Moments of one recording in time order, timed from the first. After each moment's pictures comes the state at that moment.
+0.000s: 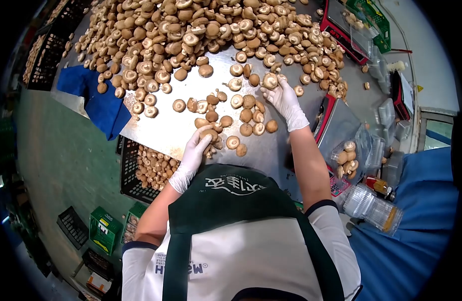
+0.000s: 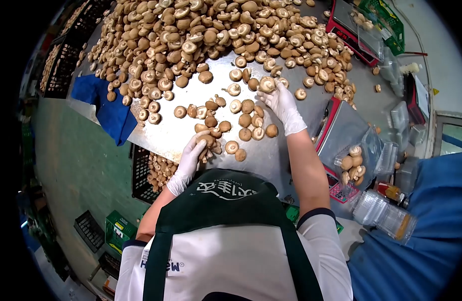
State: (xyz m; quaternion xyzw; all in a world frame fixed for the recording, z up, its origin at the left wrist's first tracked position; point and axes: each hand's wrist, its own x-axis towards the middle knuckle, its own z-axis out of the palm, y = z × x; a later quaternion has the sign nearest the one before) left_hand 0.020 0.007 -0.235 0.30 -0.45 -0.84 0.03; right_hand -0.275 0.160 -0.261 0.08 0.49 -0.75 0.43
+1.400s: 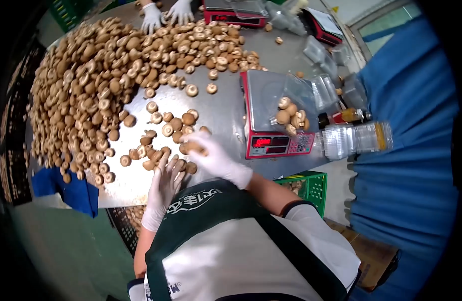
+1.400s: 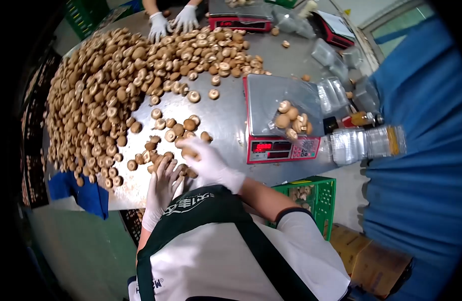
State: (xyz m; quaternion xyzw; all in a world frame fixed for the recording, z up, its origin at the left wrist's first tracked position) left_hand 0.005 0.029 -0.183 0.16 -0.35 -0.91 -0.13; right_hand -0.104 0.213 -0.166 -0.21 0.78 -0.57 0.15
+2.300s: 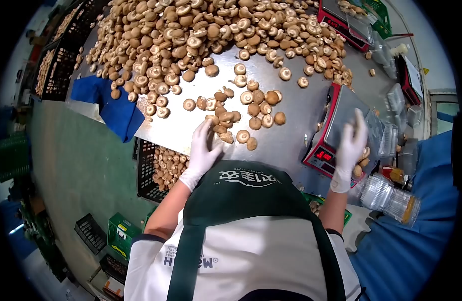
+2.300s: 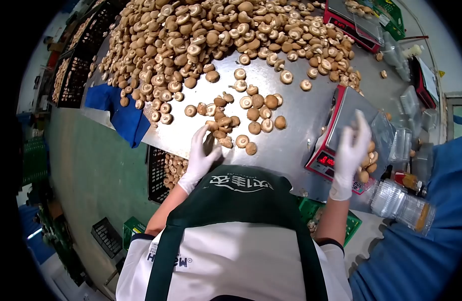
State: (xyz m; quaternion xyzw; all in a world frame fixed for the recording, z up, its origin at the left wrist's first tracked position) left_hand 0.040 0.006 -0.228 0.21 -0.86 -0.46 0.11; right_hand -0.170 0.315 -0.125 -0.12 0.89 -0.41 -0.16
